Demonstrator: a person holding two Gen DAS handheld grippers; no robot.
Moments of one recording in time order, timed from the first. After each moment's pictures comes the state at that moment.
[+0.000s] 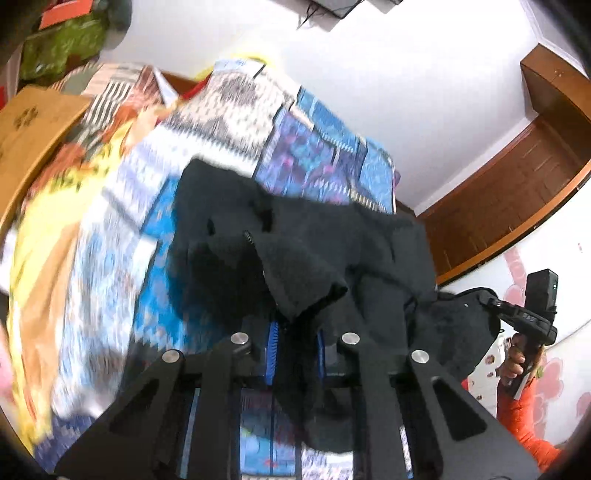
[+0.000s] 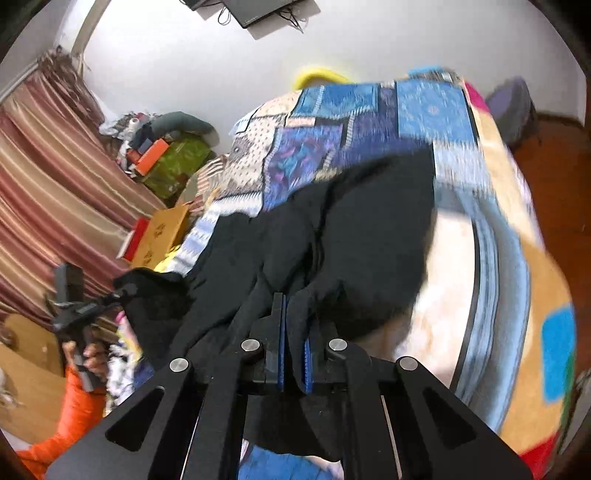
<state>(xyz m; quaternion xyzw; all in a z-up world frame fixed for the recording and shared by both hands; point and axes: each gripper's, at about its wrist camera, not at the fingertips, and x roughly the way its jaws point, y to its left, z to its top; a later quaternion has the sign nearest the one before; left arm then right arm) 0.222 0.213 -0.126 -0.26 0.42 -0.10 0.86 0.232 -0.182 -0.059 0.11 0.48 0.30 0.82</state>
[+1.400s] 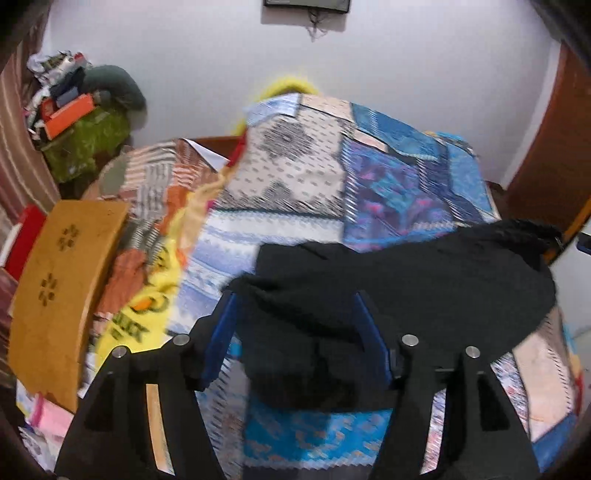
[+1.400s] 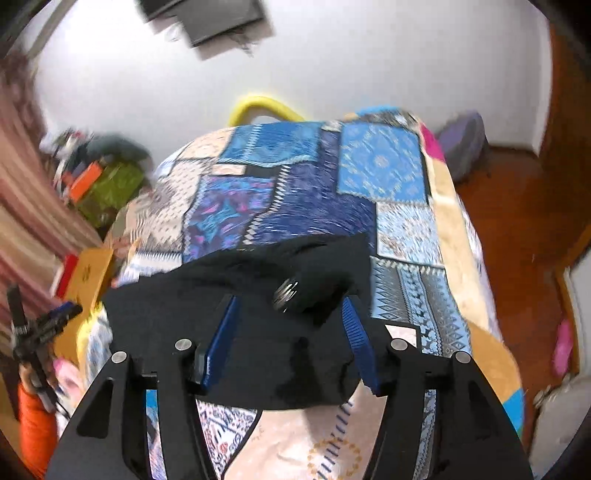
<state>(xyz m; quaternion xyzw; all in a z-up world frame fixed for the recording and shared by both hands) 0.316 0.225 -0.141 -0.06 0.43 0.03 0.90 0.314 -0.171 -0.044 0.05 0.45 0.18 0.87</state>
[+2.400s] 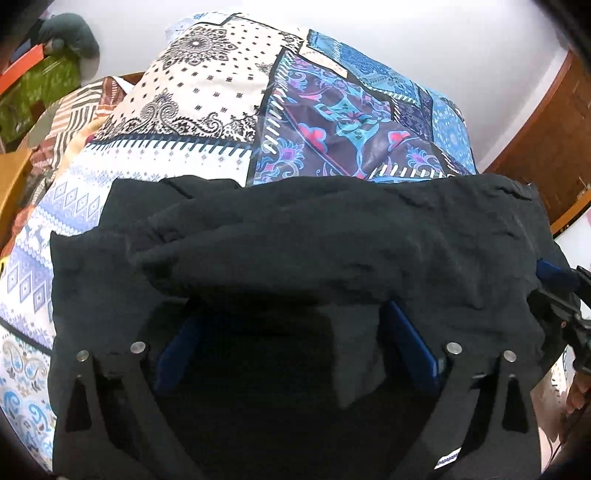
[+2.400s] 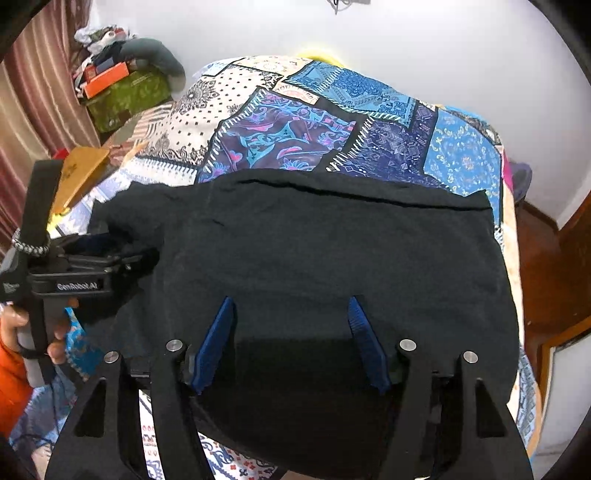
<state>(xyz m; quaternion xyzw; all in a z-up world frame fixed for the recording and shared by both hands) 0.407 0.145 -0.262 -0.13 0.48 -0.02 0.87 0.321 -0.054 -0.145 -0.11 0.46 0.22 0.85</state>
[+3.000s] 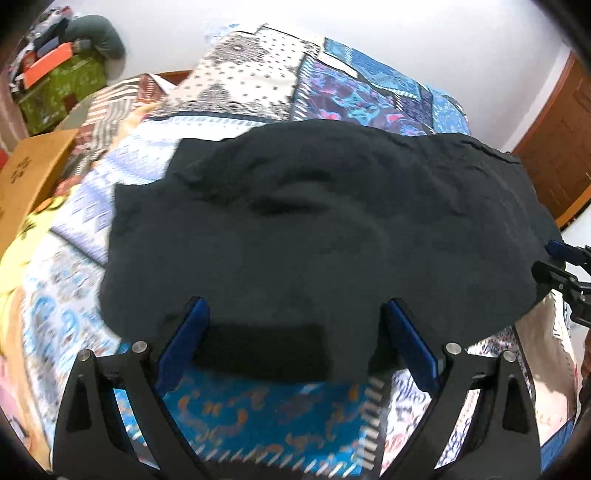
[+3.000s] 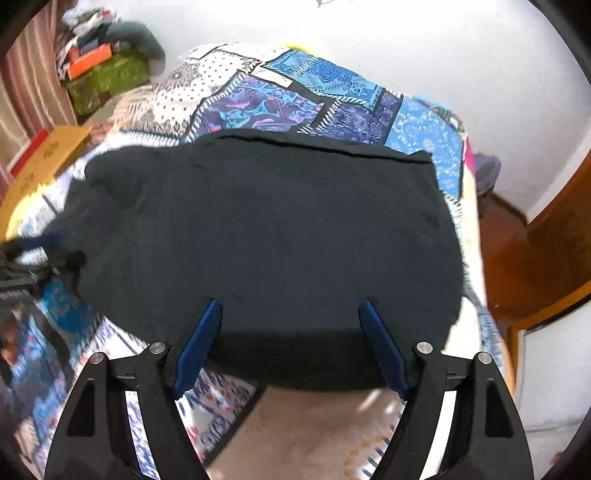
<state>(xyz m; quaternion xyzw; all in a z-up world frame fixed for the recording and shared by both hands) 0.313 0.152 -0.244 -0.11 0.47 0.02 0.87 0.279 -0.076 -0.136 -0.16 0.48 0.16 0.85</state>
